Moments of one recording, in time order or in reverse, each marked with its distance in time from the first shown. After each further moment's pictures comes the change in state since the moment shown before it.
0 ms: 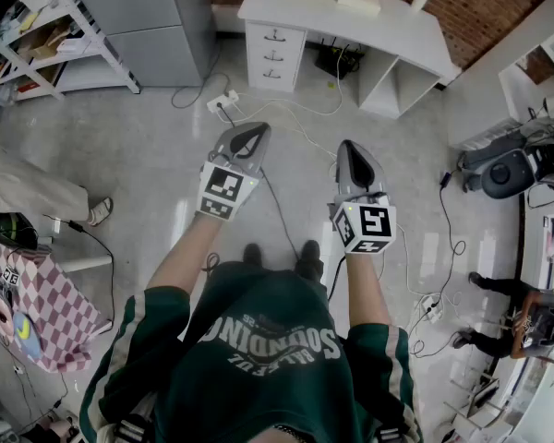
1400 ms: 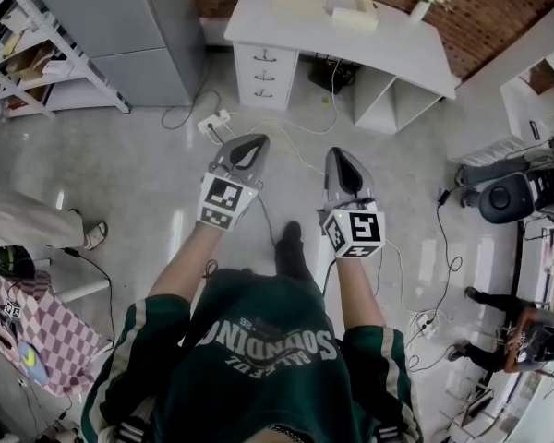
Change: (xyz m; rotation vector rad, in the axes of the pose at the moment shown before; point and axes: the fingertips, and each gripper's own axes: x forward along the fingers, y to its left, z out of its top) left arm 0.129 0.062 -0.013 -0.042 0.031 -0.017; right arm 0.133 -0.065 -0.007 0.053 -0.012 0.031
